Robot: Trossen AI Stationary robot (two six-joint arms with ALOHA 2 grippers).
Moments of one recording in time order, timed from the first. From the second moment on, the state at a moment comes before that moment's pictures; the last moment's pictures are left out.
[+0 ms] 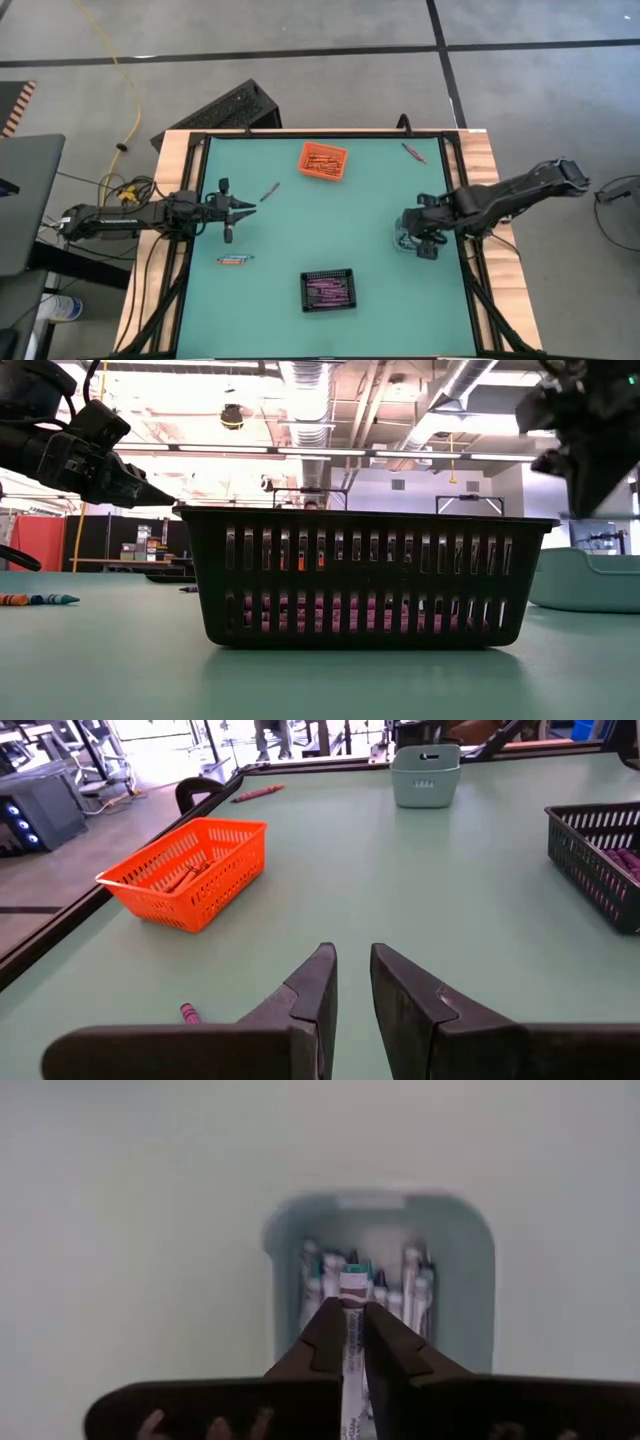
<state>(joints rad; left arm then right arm) 0.10 0.20 0.02 0.01 -0.12 0.08 0.23 1.03 0.74 -0.97 0.08 0.37</state>
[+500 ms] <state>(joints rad) 0.10 0.20 0.02 0.01 -0.12 0.08 0.23 1.06 0.68 -0.95 0.08 0.34</state>
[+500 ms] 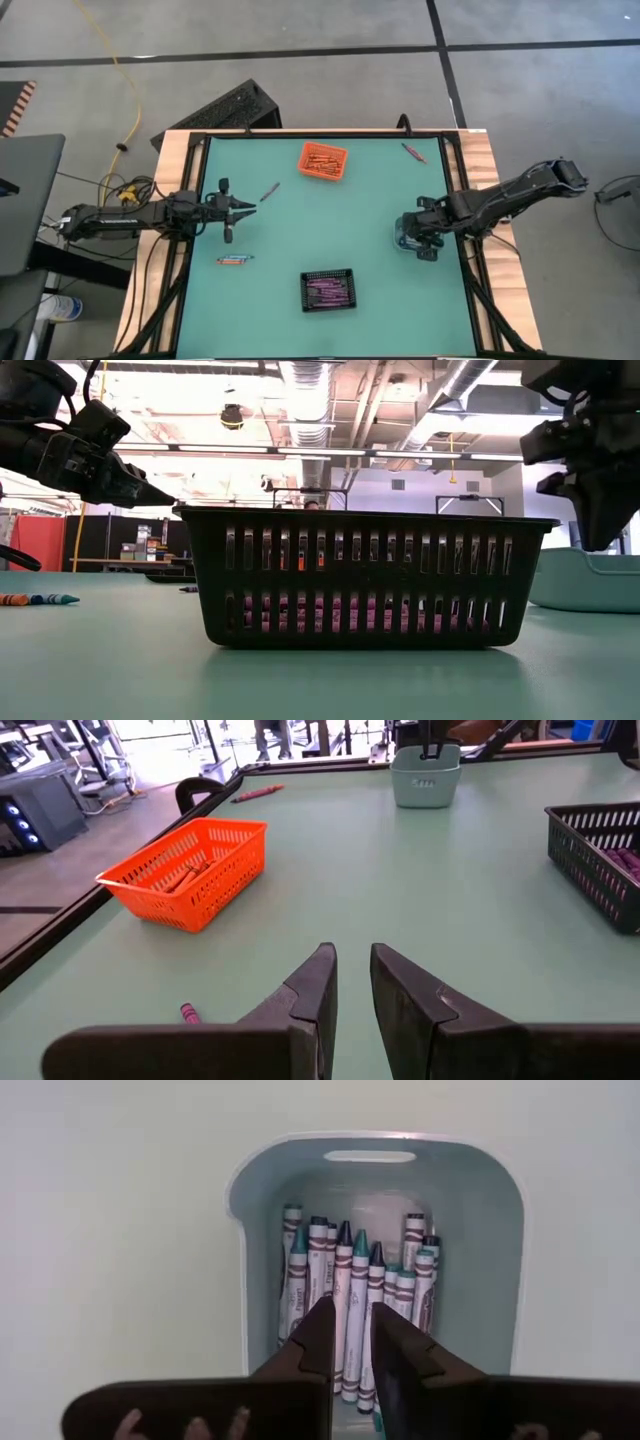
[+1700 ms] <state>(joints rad) 0.10 0.20 0.02 0.01 -0.12 0.08 -0.97 1.63 1.12 -0.84 0.05 -0.12</state>
